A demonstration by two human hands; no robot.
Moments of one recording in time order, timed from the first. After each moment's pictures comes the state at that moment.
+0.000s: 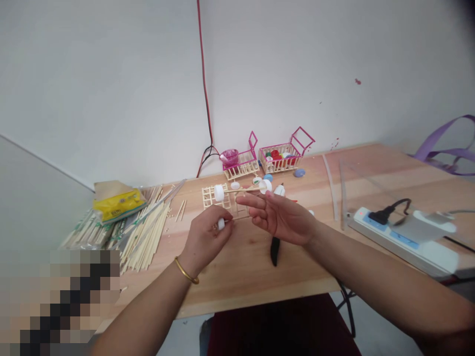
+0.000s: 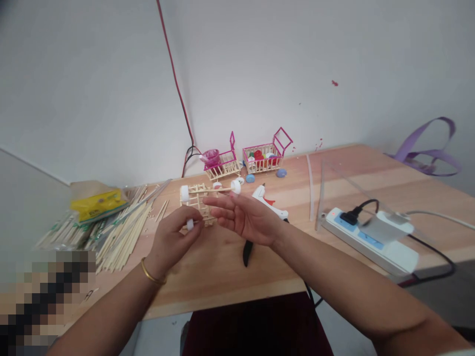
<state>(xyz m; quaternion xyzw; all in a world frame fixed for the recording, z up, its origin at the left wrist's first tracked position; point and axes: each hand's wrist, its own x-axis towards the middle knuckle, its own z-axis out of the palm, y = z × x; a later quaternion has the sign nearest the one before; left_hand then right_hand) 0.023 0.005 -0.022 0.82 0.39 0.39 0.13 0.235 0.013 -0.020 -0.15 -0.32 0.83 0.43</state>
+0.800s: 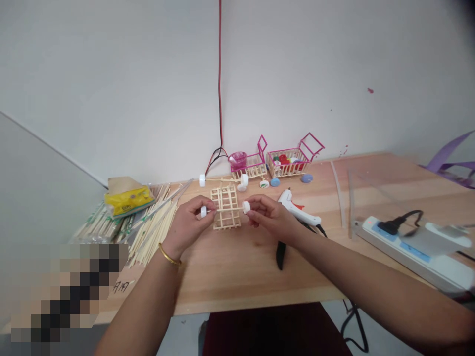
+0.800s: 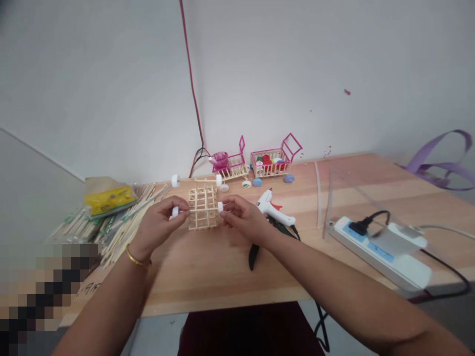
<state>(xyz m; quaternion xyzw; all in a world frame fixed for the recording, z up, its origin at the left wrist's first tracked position) -0.023 0.030 -0.010 0.76 0.47 0.39 0.22 0.211 0.030 -0.056 -0.33 -0.61 0.56 0.46</state>
